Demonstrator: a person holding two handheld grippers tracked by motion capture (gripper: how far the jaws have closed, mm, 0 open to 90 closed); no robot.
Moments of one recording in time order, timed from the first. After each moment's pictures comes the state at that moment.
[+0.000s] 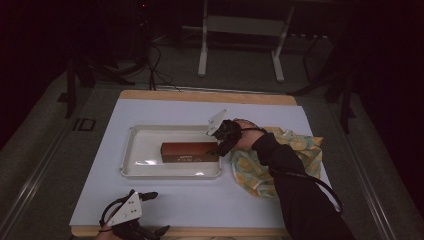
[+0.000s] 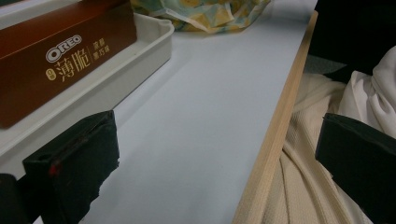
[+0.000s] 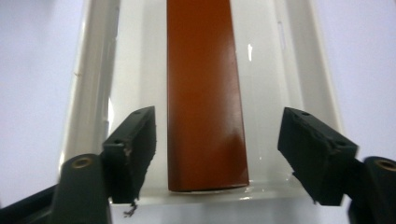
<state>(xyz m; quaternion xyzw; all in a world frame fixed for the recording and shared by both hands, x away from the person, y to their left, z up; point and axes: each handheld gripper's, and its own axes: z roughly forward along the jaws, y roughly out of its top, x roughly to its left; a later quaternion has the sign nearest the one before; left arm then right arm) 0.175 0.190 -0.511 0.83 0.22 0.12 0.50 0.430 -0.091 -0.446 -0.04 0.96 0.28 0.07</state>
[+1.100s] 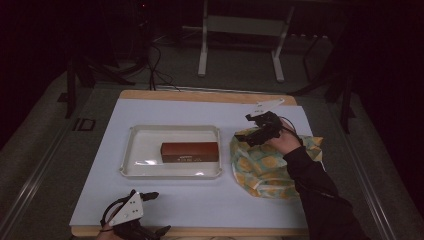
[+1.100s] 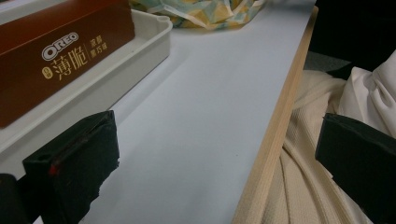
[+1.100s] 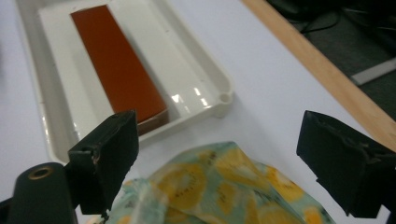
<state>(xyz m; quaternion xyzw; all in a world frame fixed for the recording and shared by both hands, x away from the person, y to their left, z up) 0.176 0.188 -0.512 0.83 0.22 0.12 0.50 0.421 -0.198 -0.405 0.19 0.90 0.38 0.14</state>
